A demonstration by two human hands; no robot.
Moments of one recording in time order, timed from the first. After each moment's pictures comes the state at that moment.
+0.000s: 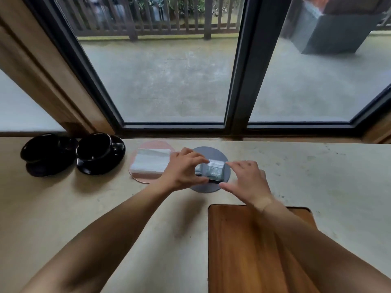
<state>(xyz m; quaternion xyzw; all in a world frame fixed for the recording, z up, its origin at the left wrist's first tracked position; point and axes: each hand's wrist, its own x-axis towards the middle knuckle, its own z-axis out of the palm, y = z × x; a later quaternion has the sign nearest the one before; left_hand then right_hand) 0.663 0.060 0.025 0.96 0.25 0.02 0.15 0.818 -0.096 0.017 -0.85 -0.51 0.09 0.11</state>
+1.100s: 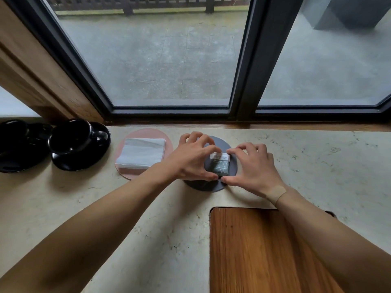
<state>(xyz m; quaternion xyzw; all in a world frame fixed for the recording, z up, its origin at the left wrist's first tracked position) 0.701 0.084 -0.003 0.98 0.17 -0.04 0.10 0.844 -0.065 -0.007 -0.83 -0.54 0.11 0.07</state>
